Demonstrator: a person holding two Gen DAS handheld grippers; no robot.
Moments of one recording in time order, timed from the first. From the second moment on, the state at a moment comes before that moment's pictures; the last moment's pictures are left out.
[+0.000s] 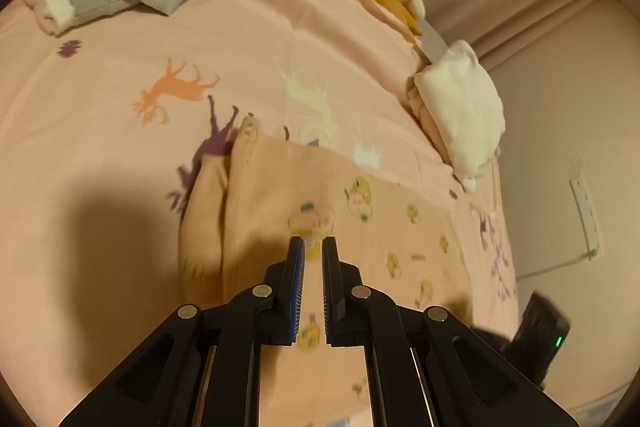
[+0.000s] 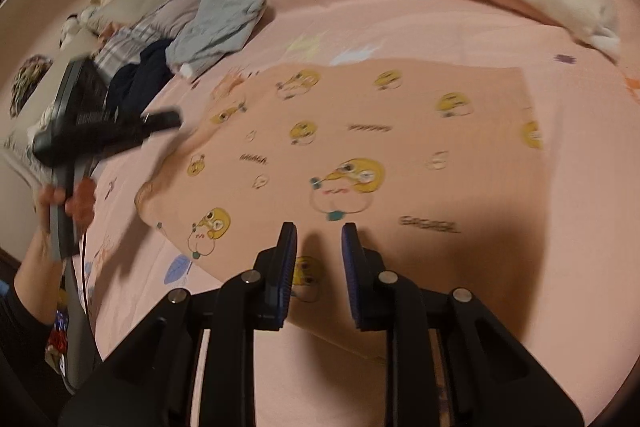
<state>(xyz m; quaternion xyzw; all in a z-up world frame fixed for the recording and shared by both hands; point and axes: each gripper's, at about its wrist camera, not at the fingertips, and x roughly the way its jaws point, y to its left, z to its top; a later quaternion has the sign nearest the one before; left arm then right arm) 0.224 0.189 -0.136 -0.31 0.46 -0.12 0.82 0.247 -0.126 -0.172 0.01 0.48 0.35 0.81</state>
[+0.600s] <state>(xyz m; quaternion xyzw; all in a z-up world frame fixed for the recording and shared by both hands) 0.251 0.245 -0.167 -0.31 0.44 0.03 0.84 0.211 -0.136 -0.164 -0.04 0.49 0.36 0.80</state>
